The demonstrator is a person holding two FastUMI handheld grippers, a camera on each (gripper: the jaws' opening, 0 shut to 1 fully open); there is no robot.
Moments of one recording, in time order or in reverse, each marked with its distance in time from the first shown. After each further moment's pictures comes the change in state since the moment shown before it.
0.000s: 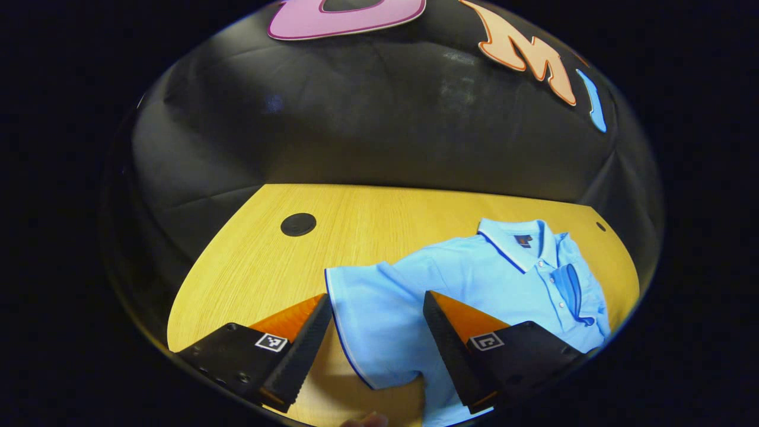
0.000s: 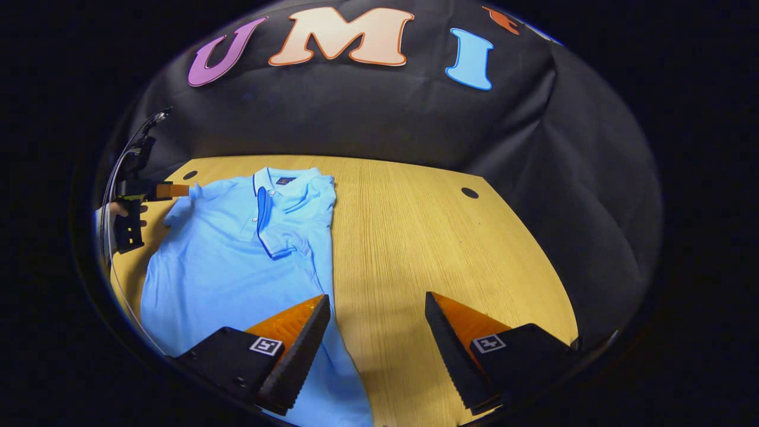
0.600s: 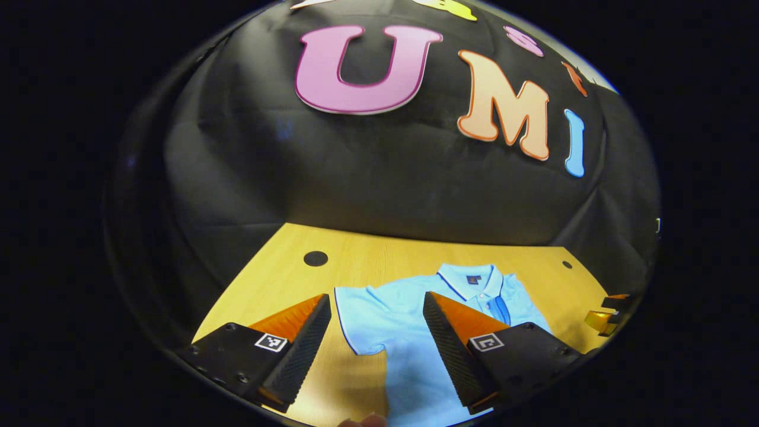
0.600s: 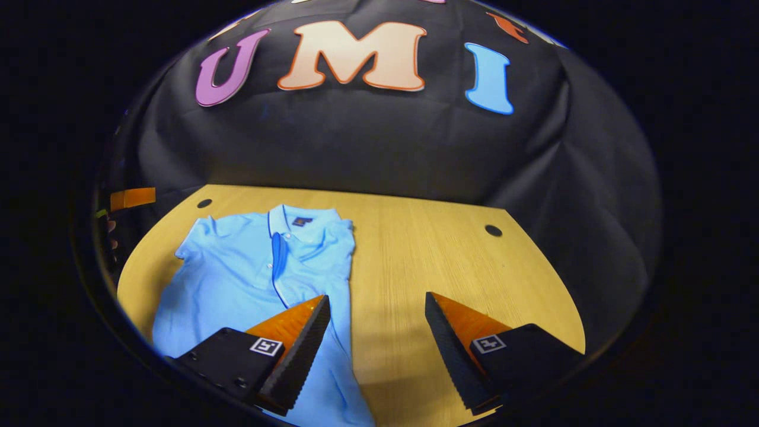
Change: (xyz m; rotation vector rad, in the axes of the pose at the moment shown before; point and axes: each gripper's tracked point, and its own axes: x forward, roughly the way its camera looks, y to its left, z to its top) left arm -0.117 -0.017 0.050 -0.053 -0.179 -0.027; right arm 0.026 0.003 0.052 0.046 -0.102 0.064
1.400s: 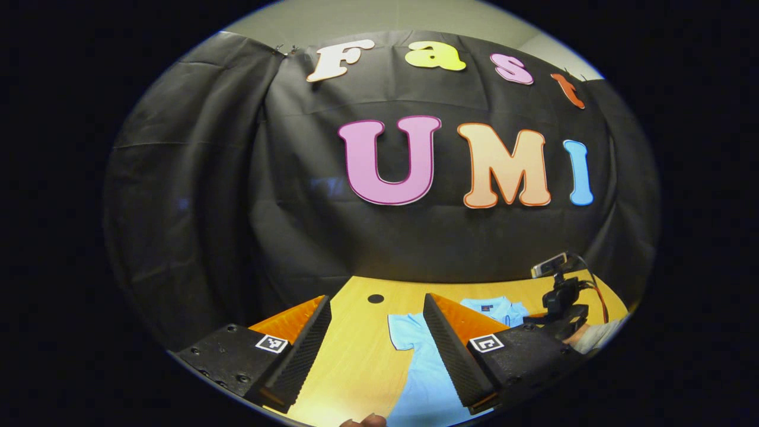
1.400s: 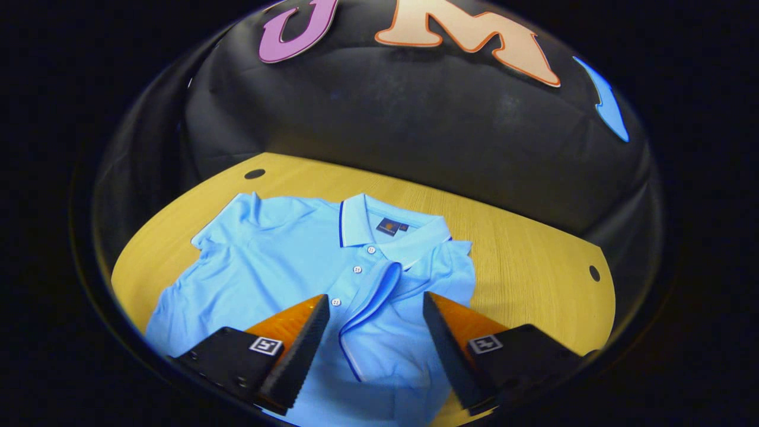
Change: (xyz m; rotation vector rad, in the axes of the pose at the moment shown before) left arm -0.214 -0.018 0.082 0.071 -0.278 0.261; right arm 0.107 0.170 0.042 -0.194 -0.029 0.335
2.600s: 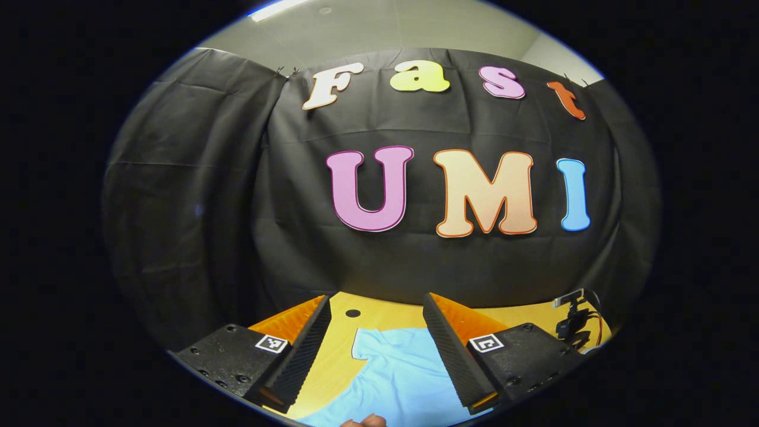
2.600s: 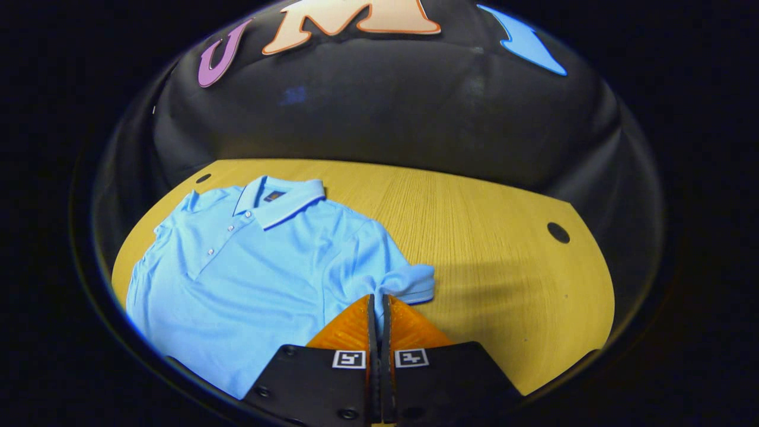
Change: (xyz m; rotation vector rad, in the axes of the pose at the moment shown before) left arm -0.040 -0.110 0.055 -0.034 -0.110 0.122; right arm -0.008 -0.179 -0.053 0.080 0.028 -0.076
